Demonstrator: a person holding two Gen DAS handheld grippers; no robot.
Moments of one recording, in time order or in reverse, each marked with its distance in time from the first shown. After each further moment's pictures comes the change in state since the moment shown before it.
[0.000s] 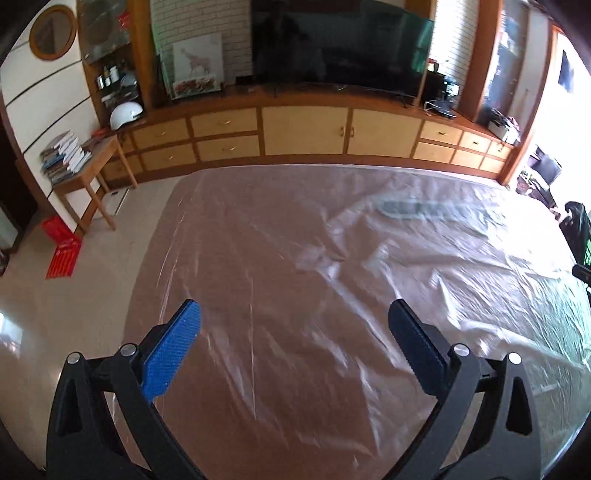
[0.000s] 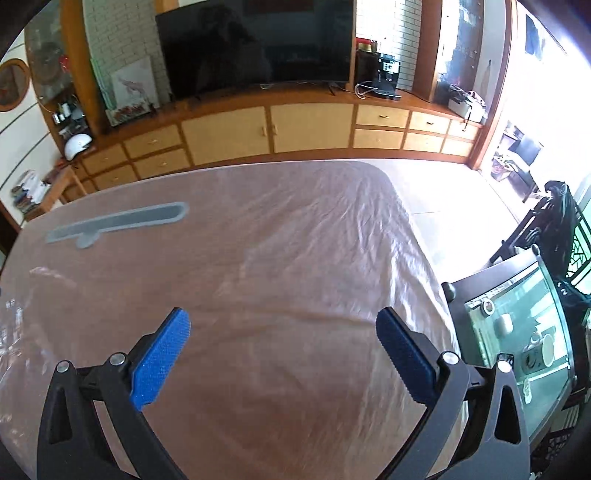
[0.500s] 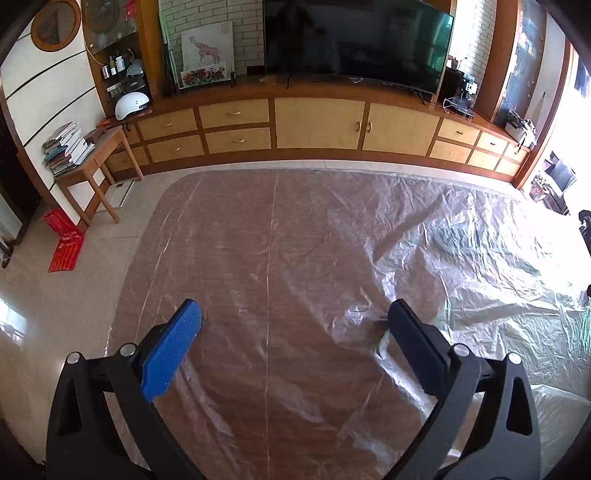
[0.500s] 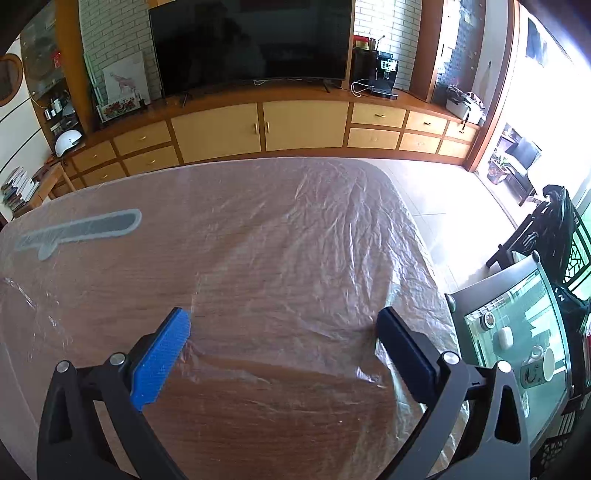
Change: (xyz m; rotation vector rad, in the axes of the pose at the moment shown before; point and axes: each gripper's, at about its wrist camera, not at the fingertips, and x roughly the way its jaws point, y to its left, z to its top) left arm 0.053 0.011 0.031 -0.014 0.028 0.034; right arm 0.039 -0.008 0.005 -0.011 -0.003 -0.023
